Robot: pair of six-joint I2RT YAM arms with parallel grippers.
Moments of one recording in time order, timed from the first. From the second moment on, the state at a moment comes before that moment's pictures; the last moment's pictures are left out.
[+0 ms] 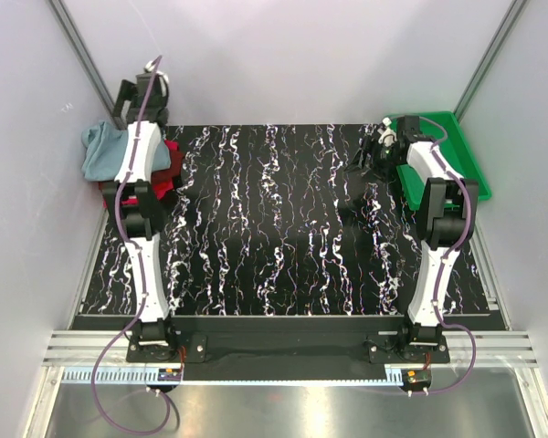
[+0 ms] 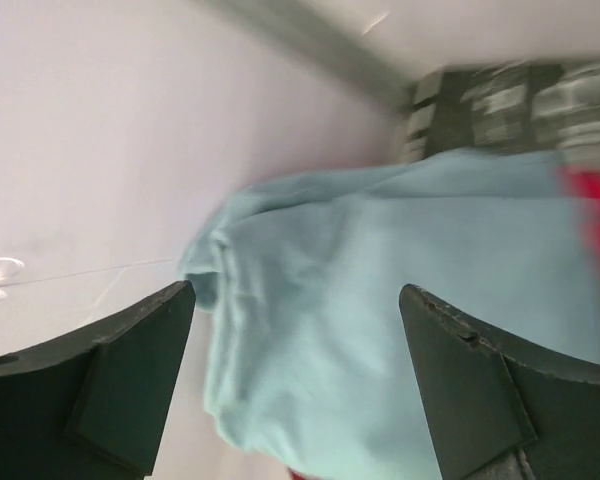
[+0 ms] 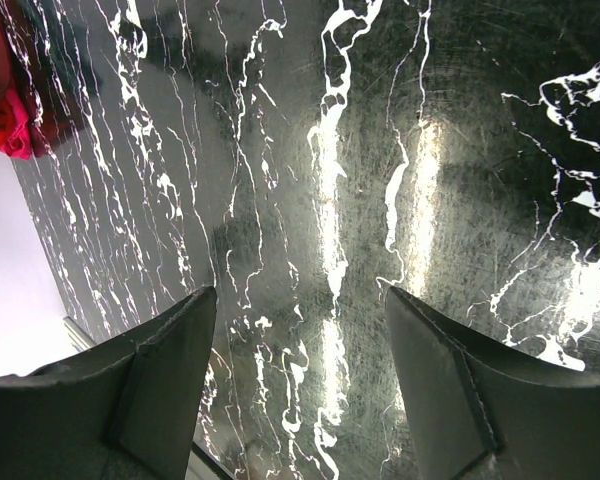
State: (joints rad) left arm 0.08 2.41 2.39 -0.47 -0.61 0.53; right arm -0.03 2.20 1.80 -0.65 -0.64 0.30
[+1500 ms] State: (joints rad) left arm -0.01 2.29 2.08 -0.76 -0.37 0.36; right arm -0.01 2.27 1.91 -0.62 -0.69 0.35
